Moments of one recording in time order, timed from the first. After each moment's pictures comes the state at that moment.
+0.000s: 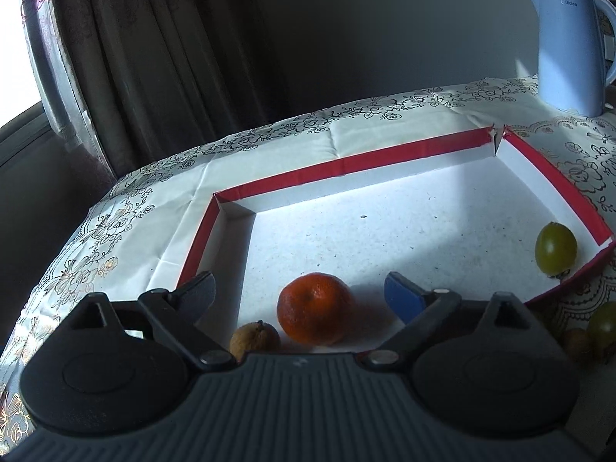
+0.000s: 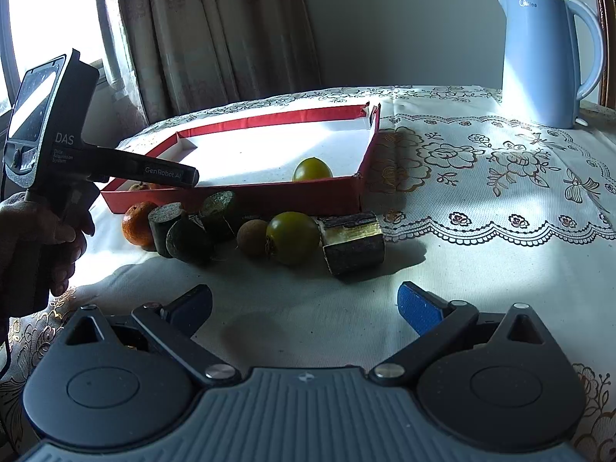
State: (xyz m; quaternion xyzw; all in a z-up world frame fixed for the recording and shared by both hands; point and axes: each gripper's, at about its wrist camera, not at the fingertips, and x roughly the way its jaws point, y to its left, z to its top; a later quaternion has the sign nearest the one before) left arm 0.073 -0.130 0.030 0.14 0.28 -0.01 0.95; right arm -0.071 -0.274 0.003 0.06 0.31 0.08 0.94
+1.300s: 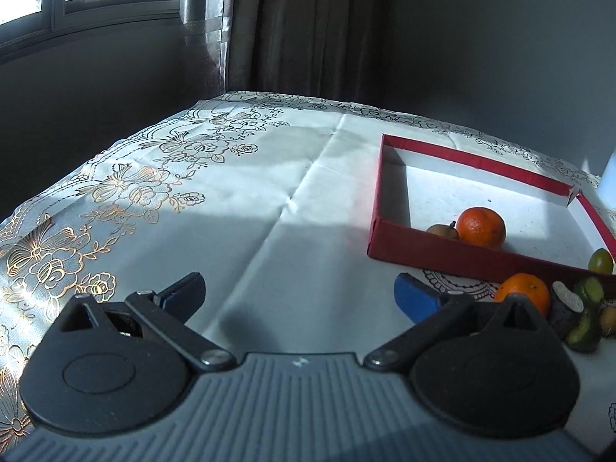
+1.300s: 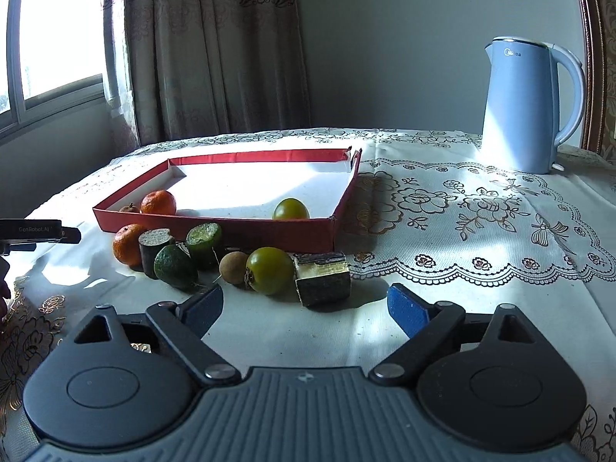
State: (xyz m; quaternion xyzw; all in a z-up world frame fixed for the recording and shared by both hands) left arm -0.009 0.017 0.013 -0.06 0.29 0.08 0.95; right arm -0.081 -0.282 0.017 0.01 0.27 0.05 0.96
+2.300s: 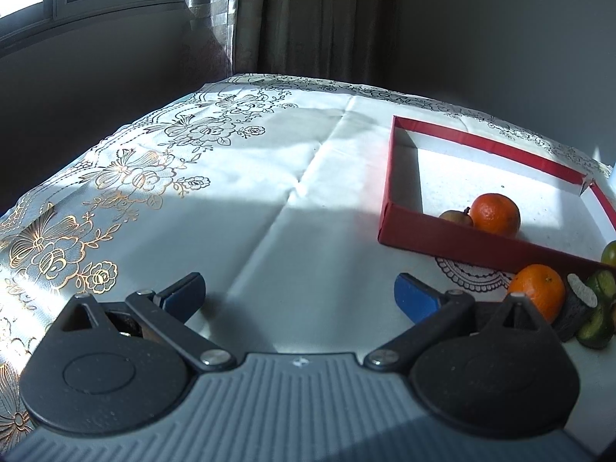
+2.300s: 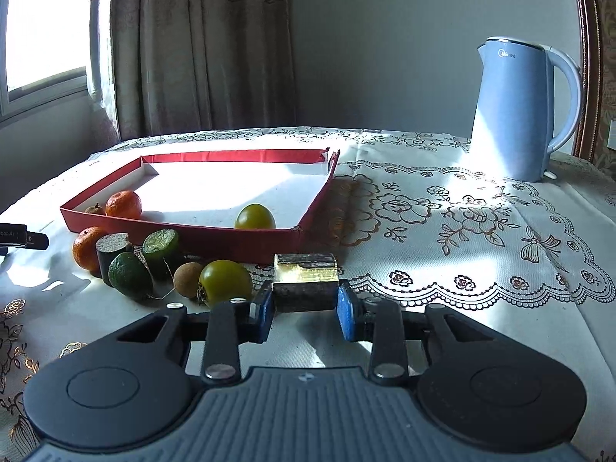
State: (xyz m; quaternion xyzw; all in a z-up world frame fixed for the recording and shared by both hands) left arm 0.000 0.018 0.009 -0.05 0.32 0.10 0.94; right arm -0.062 -0.299 0.013 0.02 0.26 0.03 0.97
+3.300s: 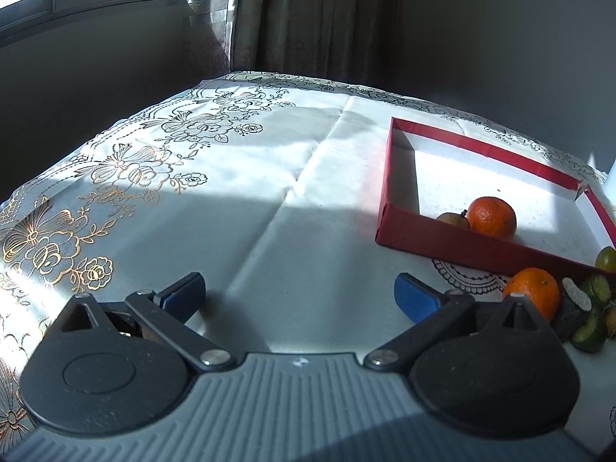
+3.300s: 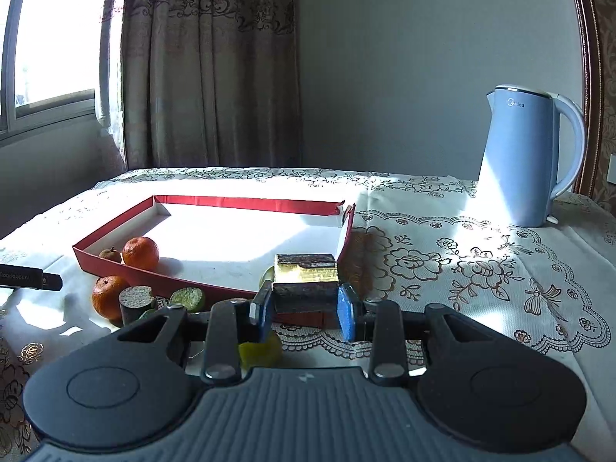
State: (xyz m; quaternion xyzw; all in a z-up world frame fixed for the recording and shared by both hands) left arm -0.001 0.023 0.009 -0.07 0.31 0.09 0.94; right arm -0.055 -0.271 0.047 0.00 0.21 0.03 0.98
